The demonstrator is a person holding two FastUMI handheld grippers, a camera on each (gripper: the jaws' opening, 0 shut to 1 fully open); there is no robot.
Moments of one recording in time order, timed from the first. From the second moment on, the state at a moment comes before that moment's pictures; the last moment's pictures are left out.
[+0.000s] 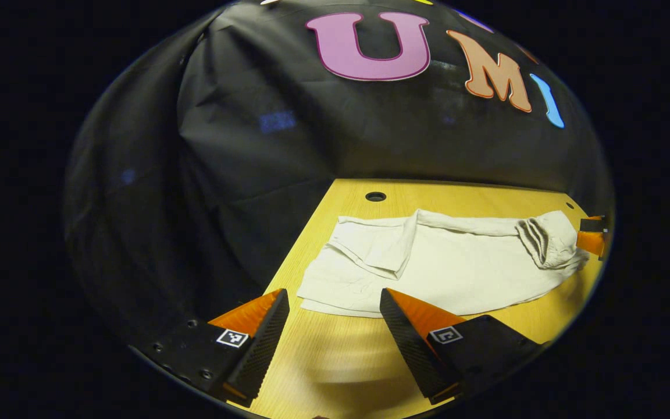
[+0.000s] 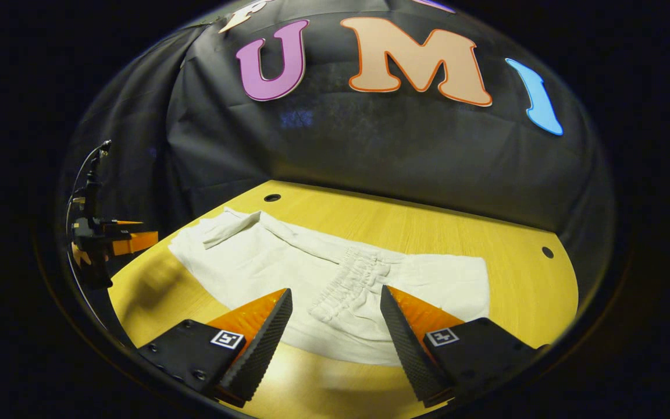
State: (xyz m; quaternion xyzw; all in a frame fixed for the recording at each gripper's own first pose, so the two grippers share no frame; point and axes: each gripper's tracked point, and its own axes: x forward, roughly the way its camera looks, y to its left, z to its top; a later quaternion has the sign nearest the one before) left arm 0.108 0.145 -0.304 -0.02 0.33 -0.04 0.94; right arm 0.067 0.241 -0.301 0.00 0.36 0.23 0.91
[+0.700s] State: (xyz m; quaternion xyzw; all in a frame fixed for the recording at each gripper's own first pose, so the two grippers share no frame) left arm 0.152 0.147 -0.374 -0.05 0.38 -0.08 0.92; right arm 0.043 0.222 -0.292 -0.01 0.37 0.14 0.92
